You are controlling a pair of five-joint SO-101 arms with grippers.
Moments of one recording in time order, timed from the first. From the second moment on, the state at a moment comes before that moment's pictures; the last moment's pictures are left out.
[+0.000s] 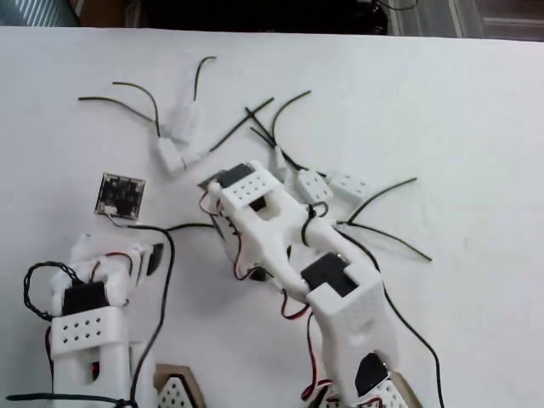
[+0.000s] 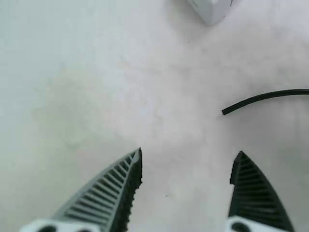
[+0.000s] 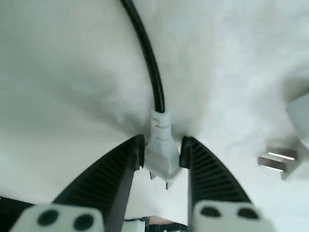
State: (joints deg) left arm -18.9 -61.9 81.0 44.2 -23.0; right arm -38.2 28.4 0.6 88.7 4.1
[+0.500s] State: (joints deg) left arm -18.9 -61.9 81.0 44.2 -23.0; right arm -38.2 21.3 2.0 88.7 4.1
